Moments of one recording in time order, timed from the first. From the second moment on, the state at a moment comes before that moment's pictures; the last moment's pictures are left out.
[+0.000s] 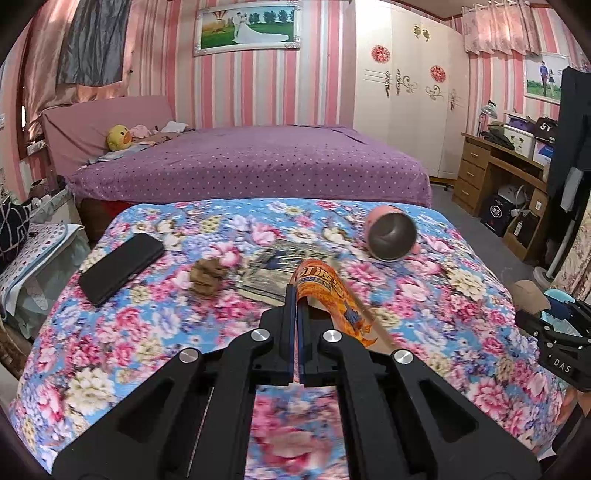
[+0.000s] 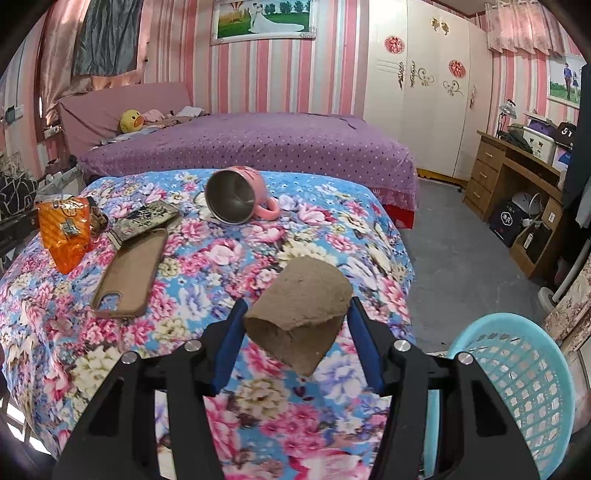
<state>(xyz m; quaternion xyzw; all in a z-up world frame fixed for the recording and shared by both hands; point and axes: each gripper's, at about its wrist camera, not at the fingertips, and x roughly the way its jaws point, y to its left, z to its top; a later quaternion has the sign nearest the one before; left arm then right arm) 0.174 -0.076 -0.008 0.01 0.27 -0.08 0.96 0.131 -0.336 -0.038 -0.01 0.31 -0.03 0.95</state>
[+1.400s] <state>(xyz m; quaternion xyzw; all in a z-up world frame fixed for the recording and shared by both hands) 0.108 -0.302 -0.019 0.08 0.26 -0.24 0.93 0.043 -0.549 -0.034 0.06 0.30 -0.20 0.93</state>
